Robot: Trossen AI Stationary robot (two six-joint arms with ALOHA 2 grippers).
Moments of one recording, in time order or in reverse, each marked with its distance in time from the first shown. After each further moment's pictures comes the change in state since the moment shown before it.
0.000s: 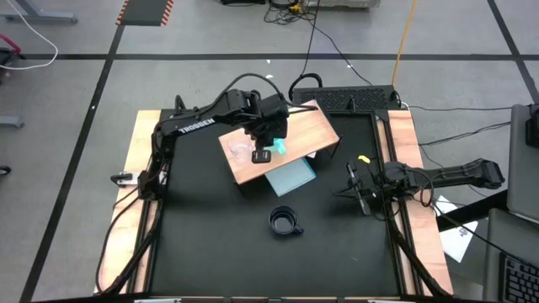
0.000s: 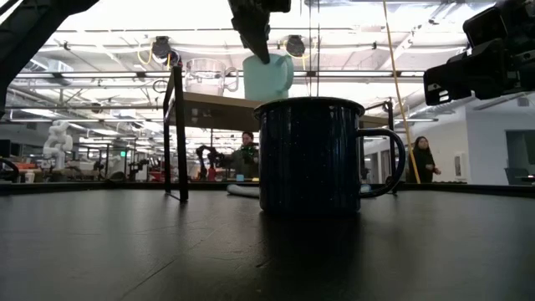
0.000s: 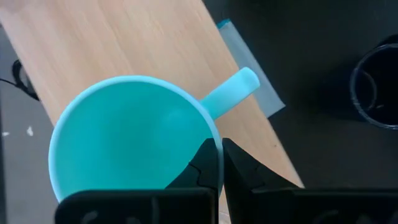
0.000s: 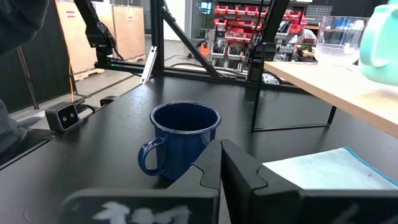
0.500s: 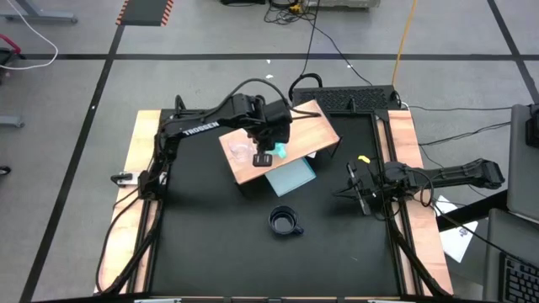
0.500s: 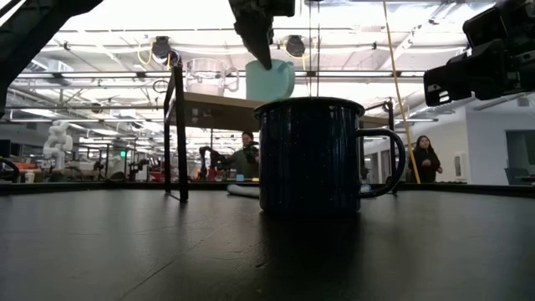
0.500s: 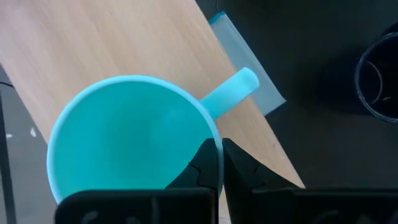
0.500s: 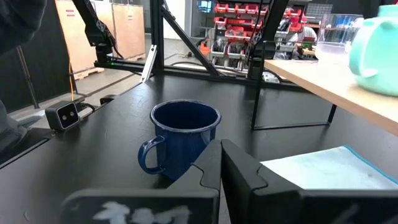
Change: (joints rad) left arm -0.017 0.031 -0.003 -0.008 -0.008 0.017; right arm 0.000 0.000 0.000 -0.005 0.000 0.000
